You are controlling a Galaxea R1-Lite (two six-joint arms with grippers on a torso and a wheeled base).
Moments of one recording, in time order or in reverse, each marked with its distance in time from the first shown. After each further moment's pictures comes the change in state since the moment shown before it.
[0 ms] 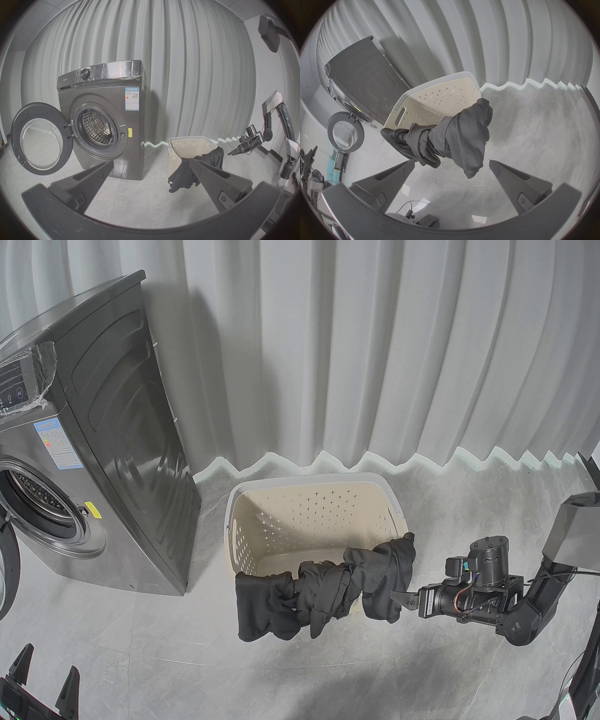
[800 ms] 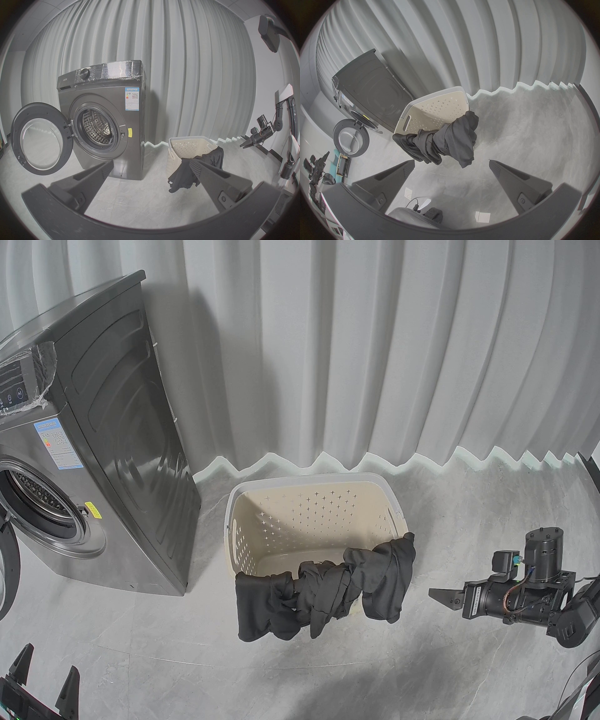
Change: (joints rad) left arm 0.000 0.000 0.000 0.000 0.000 0.000; right arm -0.076 -0.354 0.157 0.174 0.044 0.001
